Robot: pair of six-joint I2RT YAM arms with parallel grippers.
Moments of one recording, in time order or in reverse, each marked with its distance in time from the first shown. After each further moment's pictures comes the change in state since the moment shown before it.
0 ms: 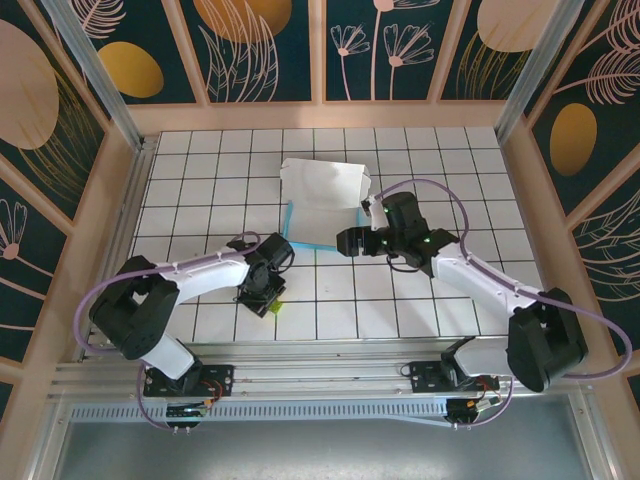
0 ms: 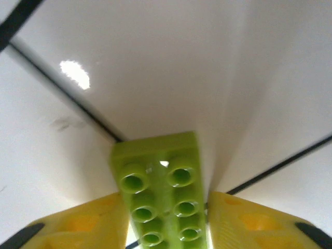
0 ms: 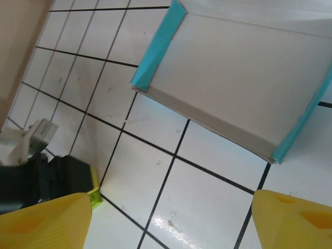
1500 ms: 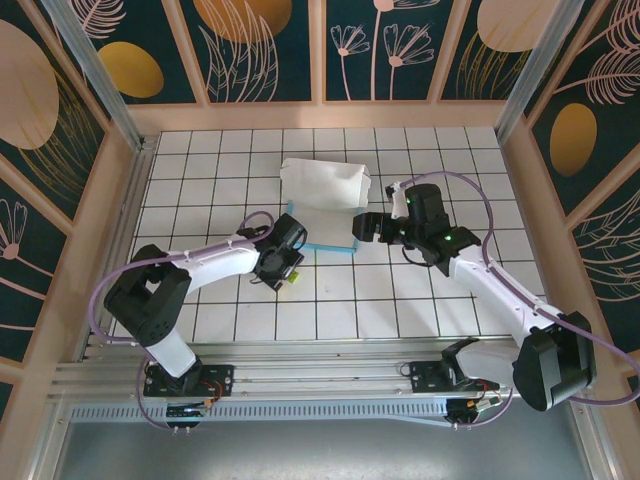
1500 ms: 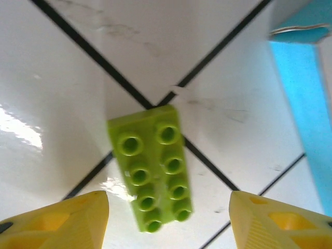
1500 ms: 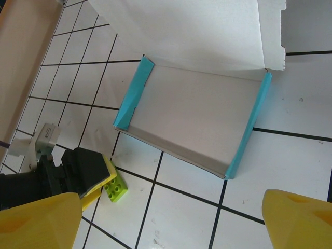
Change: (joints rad) left arm 0.002 0.091 0.136 0.175 -0.089 0.037; right arm -0.106 -0.093 0.029 -0.055 0.058 0.029
